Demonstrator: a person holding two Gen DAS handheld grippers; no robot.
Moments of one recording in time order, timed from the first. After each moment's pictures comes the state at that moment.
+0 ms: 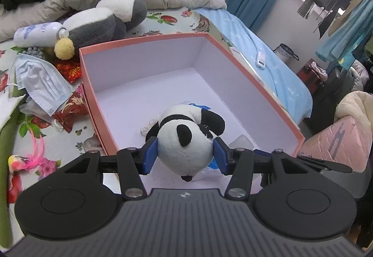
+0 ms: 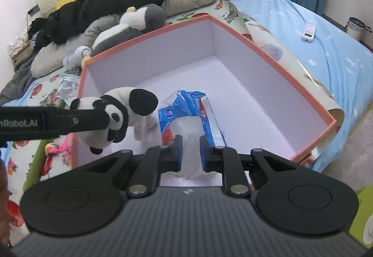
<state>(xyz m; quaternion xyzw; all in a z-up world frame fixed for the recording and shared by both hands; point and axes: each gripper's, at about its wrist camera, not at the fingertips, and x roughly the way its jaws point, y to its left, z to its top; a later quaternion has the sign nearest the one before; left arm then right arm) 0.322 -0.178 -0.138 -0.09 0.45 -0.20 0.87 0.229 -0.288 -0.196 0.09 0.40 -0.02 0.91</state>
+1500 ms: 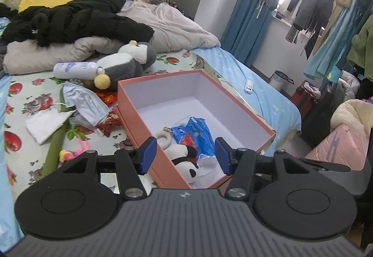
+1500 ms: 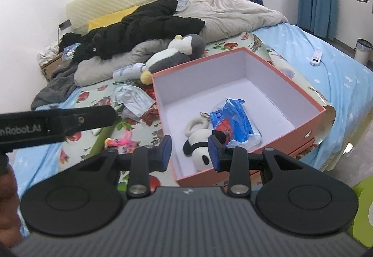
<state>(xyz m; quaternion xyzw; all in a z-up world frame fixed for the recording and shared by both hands) 0.160 -0.110 -0.039 -0.08 0.35 -0.18 0.92 0.103 -0.214 -0.120 0.09 0.32 0.02 0.94</state>
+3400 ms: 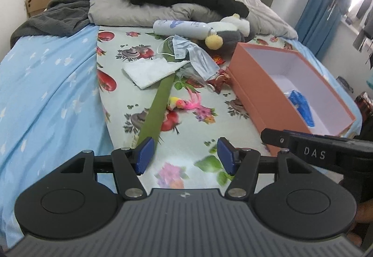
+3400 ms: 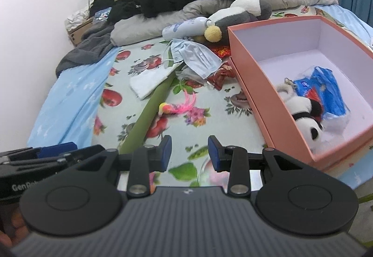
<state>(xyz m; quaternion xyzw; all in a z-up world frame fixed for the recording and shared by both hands) 0.115 0.053 -0.128 -0.09 0.41 -0.02 0.91 0.156 -0.074 -0.186 0.08 0.38 0.10 0.92</state>
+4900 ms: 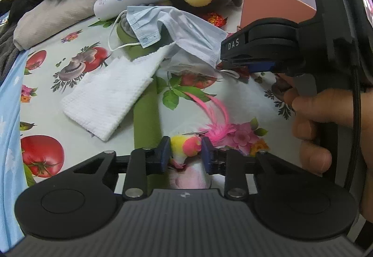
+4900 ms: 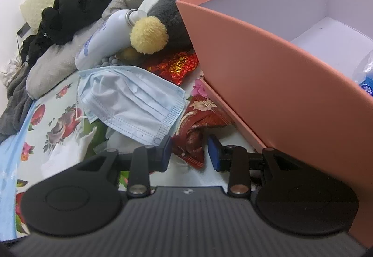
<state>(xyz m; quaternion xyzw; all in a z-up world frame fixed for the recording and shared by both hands) 0.336 0.039 -0.261 0.08 0.47 -0.11 0.87 0.384 -0.070 -0.299 0.19 0.38 -0.04 0.90</state>
